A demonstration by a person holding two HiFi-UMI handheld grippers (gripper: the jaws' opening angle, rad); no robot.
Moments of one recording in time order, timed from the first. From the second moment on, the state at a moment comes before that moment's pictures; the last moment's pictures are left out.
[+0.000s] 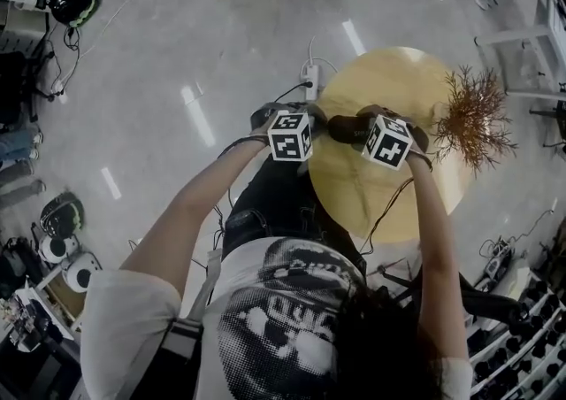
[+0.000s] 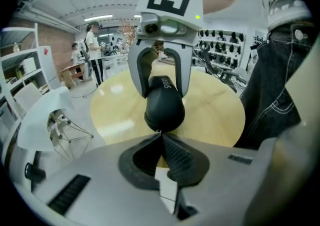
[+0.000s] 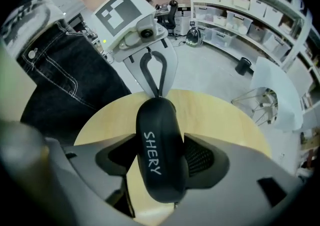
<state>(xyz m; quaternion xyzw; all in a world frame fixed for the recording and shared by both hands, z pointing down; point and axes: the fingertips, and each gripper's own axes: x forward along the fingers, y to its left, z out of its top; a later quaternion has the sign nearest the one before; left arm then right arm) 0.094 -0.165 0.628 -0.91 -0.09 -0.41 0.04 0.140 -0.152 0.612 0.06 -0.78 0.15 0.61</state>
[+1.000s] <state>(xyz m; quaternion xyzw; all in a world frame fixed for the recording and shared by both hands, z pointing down) 0.088 -0.148 0.620 -0.92 0.09 -0.38 -0.07 0.133 -0.146 0.610 0.34 -0.74 0.39 0.42</state>
